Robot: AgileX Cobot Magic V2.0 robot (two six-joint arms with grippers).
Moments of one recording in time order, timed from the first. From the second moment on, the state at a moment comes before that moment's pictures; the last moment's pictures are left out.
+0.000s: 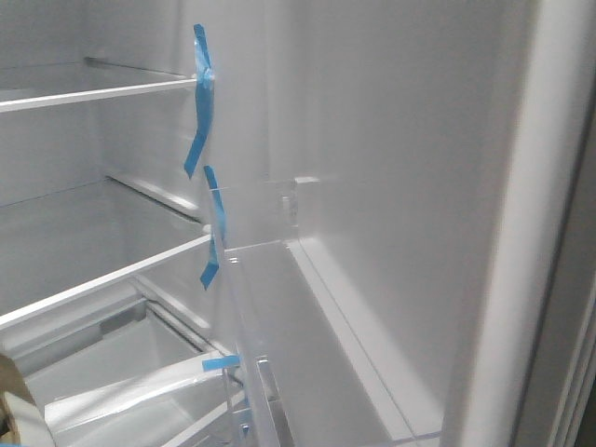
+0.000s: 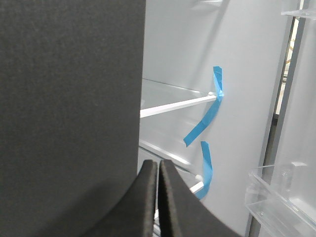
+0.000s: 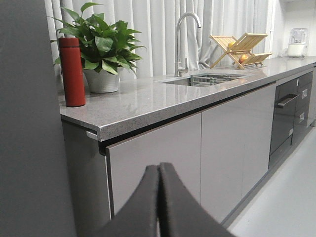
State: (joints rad) left arm -0.02 0.00 0.00 -0.01 -0.02 -0.09; right arm -0.06 -0.01 0.01 -0.06 -0.06 0.07
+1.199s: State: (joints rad) left arm -0.02 0.00 0.00 -0.01 -0.02 -0.09; right arm -0.06 0.39 -0.67 -0.05 0.29 0.07
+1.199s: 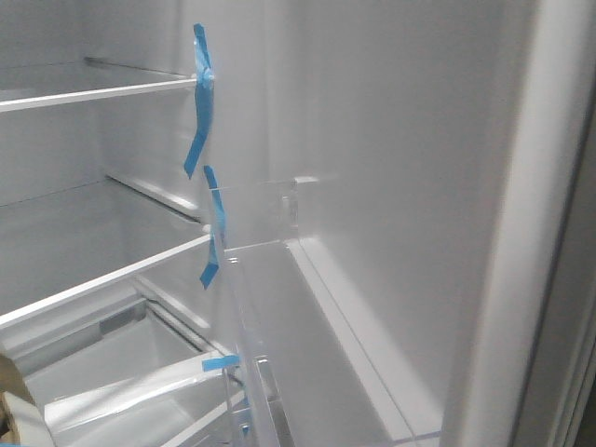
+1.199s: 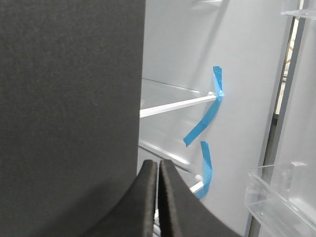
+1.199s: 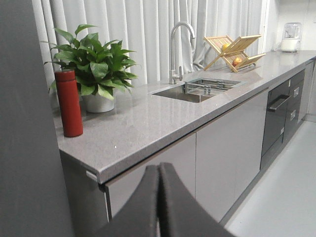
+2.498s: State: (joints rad) left arm -0.02 0.00 0.00 -0.01 -0.02 -0.09; right arm 0.20 0.68 -1.10 0.00 0.39 0.07
